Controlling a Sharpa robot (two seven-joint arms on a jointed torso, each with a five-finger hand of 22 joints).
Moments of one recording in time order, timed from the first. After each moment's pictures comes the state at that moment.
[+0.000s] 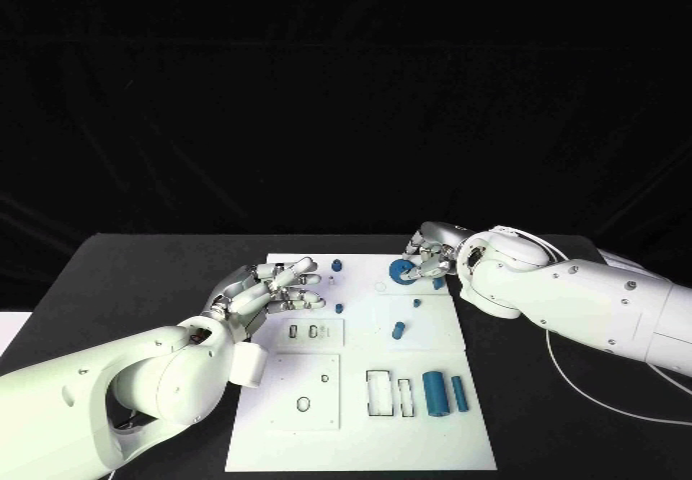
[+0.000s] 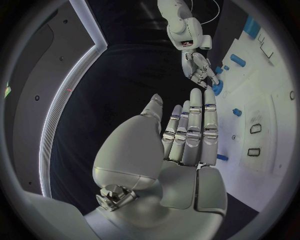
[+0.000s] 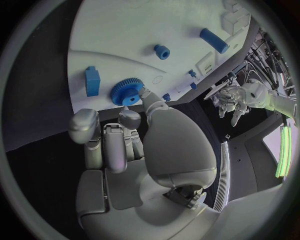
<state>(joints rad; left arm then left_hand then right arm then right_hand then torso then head) 1.16 -0.90 0.01 1.76 0.06 -0.38 0.37 1.39 0.04 -0.02 0.13 0.08 0.97 0.22 0.09 0.07 1.06 0.16 0.14 0.07 1.22 0.09 0.26 0.31 0.16 1.08 0.19 0.27 0.11 1.30 -0.75 0.01 1.35 -1.40 -0.20 -0.33 1.28 -0.11 0.12 0.07 0.25 0.96 0.14 0.09 0.09 1.29 0.05 1.04 1.00 1.47 -0.04 1.43 1.30 0.13 1.29 0.07 1.24 0.89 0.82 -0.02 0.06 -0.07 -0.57</state>
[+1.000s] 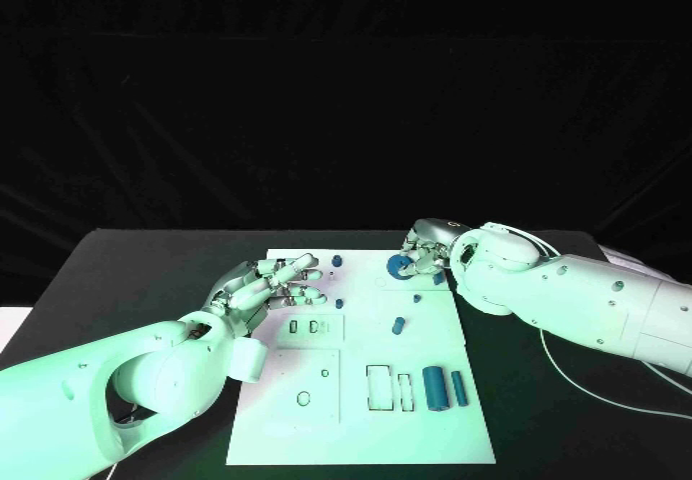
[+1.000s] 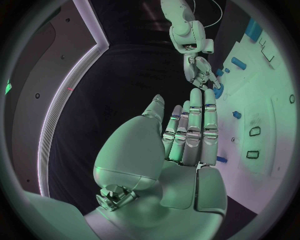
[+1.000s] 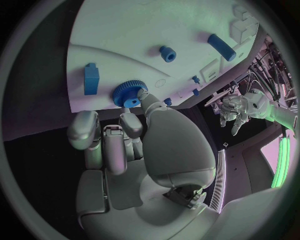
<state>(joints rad) 1.16 -0.91 0.01 1.76 0.07 -0.35 0.37 1.40 0.06 -0.01 0.12 0.08 0.97 0.22 0.09 0.07 1.06 0.16 0.14 0.07 1.22 0.09 0.26 0.32 0.16 1.08 0.19 0.27 0.11 1.29 -0.72 0.02 1.33 -1.51 -0.18 -0.34 1.34 -0.08 0.17 0.05 0.18 1.00 0.13 0.11 0.10 1.33 0.04 1.14 1.13 1.47 -0.04 1.47 1.31 0.13 1.30 0.07 1.28 0.95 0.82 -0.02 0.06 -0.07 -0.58</state>
